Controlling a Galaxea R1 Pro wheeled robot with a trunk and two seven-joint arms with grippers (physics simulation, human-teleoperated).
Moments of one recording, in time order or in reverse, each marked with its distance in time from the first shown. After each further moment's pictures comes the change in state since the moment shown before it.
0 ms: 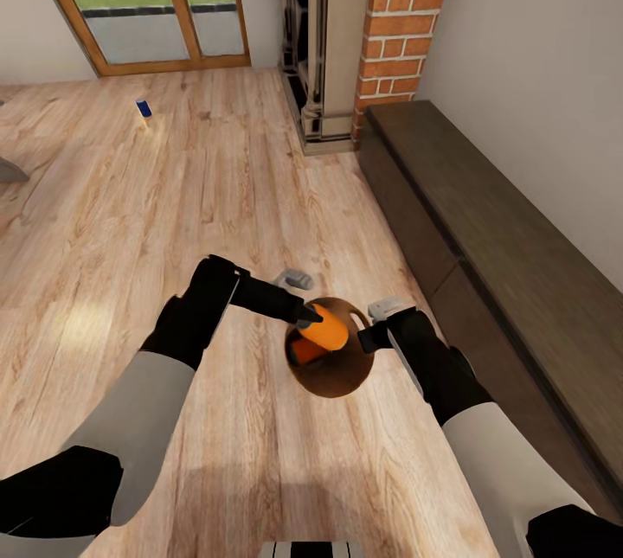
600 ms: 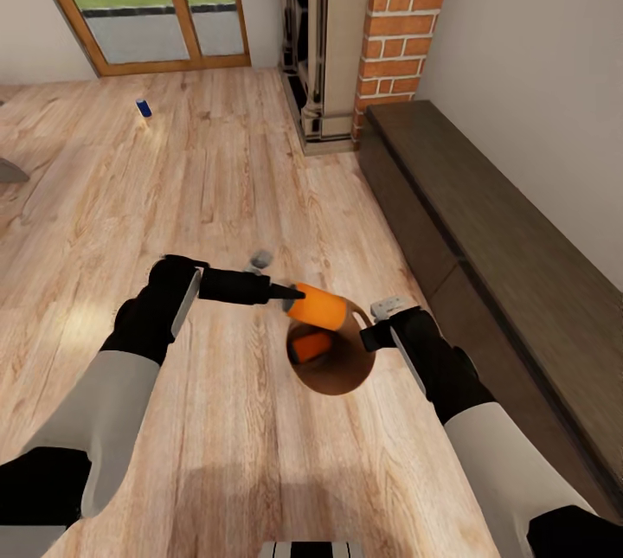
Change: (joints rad) left arm -0.001 0.127 0.073 0.009 0.351 0.002 -0.091; right arm 0.000 -0.002 -0.024 -0.002 -0.009 0.001 0.005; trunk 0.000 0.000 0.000
